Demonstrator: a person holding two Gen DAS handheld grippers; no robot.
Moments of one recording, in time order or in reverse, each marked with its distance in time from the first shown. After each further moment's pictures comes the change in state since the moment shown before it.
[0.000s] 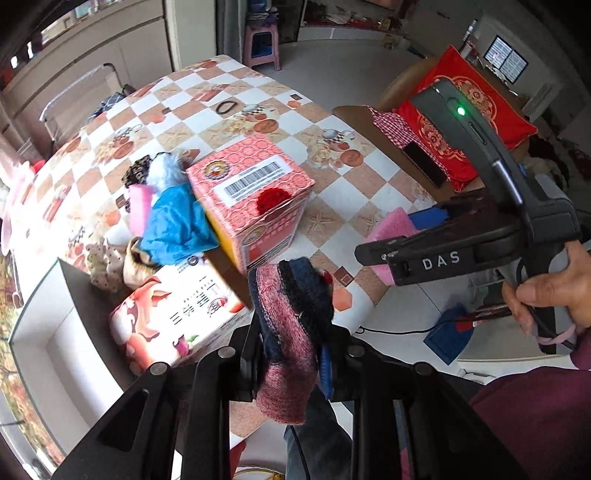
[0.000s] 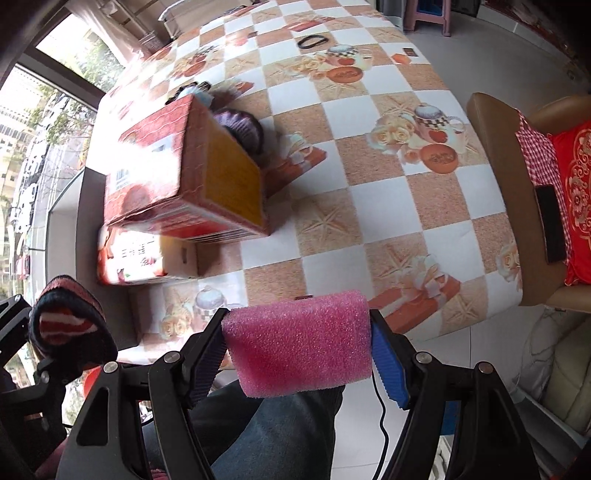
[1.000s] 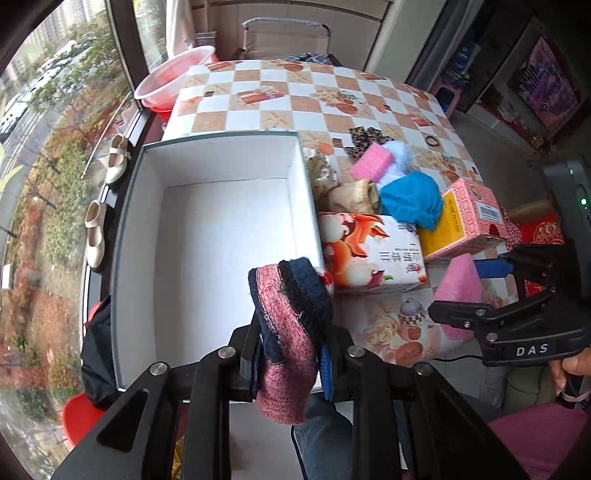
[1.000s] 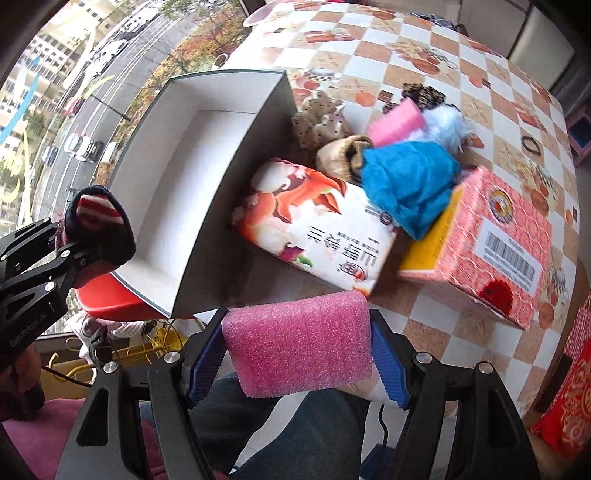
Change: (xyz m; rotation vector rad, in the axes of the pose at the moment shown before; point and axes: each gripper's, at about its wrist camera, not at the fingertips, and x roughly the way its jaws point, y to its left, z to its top) left arm -0.059 0.144 -0.128 -0.642 -0.070 0.249; right arm 0.016 0.201 -0.001 -0.595 0.103 0.054
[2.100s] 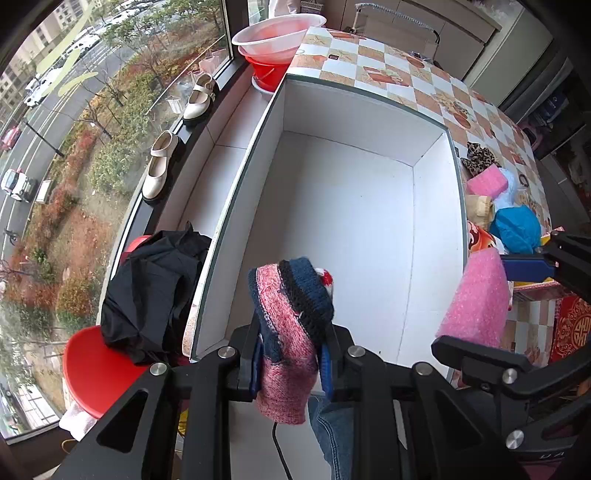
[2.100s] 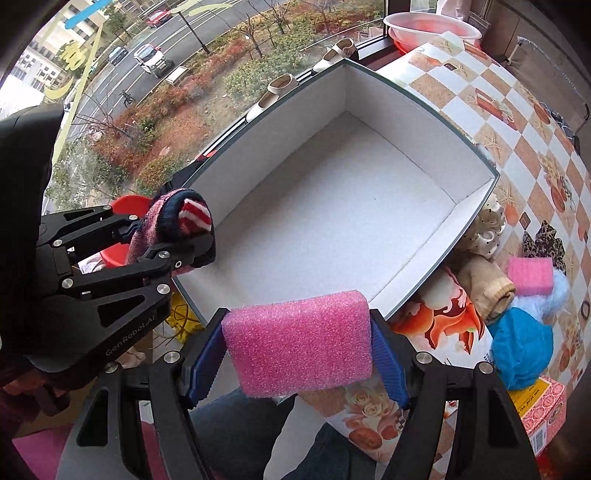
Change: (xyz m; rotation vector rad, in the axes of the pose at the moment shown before) left arm 0.027 0.091 -0.025 -0.272 0.074 0.148; right arm 0.038 0.141 0.064 -0.406 0.064 0.032
